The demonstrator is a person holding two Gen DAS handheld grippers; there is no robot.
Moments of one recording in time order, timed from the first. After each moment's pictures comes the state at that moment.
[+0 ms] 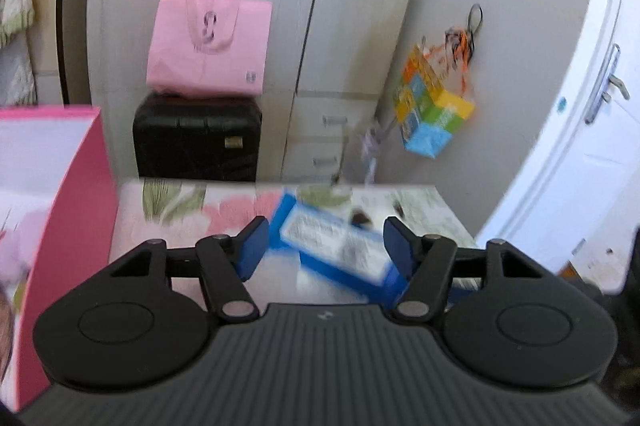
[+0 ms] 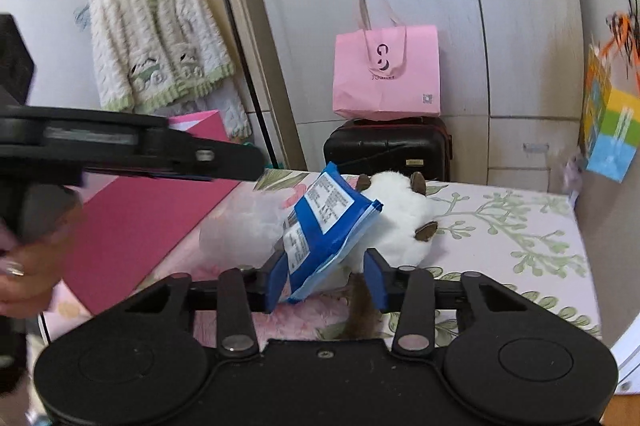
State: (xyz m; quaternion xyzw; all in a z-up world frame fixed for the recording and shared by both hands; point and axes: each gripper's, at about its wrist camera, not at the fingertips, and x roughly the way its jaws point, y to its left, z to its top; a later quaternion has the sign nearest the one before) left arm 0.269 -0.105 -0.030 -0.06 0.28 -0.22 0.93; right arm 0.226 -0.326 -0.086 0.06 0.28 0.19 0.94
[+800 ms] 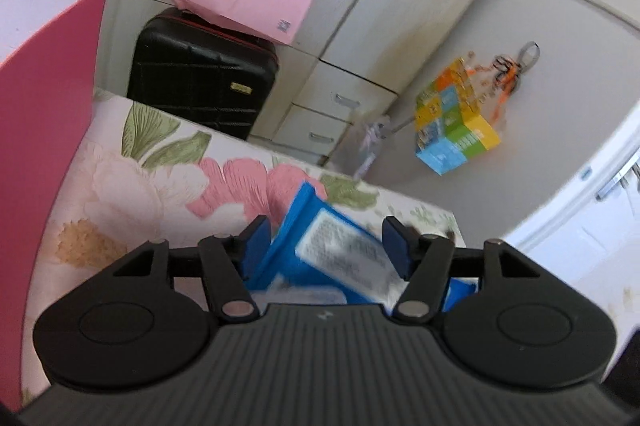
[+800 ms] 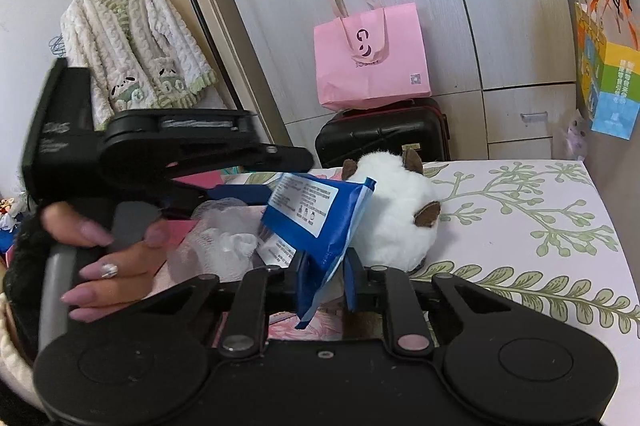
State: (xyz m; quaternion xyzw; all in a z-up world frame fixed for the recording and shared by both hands) left arm 0.329 -0.082 -0.089 -0.20 0.36 -0.22 0.89; right arm 0.251 -0.326 -0.108 0.11 0.29 0.18 0.93
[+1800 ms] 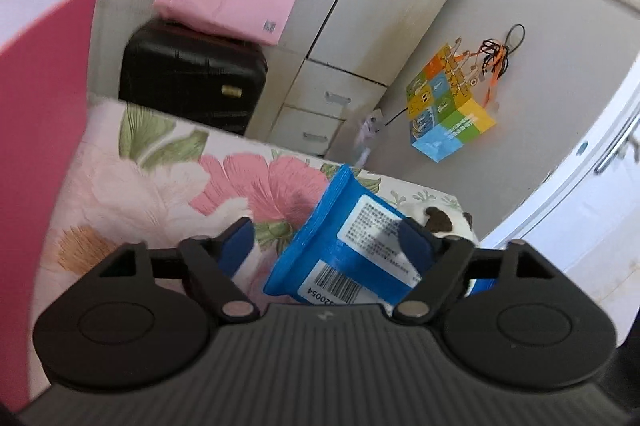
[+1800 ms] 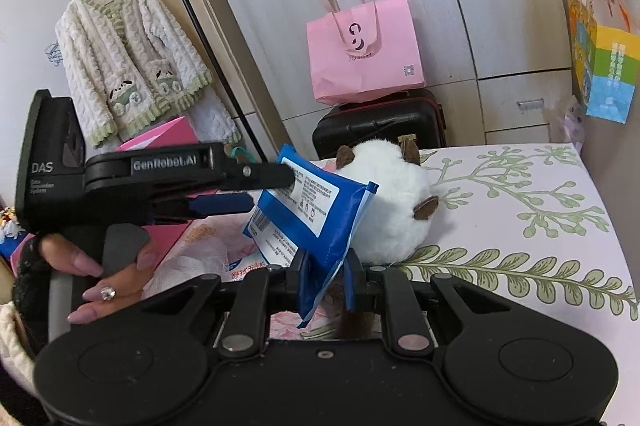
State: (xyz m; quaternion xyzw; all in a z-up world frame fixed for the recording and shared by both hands) left arm 0.333 -0.080 -0.104 -0.18 0.35 -0.24 0.89; right arm 0.248 -0.342 -0.112 0.12 0.30 0.18 0.93
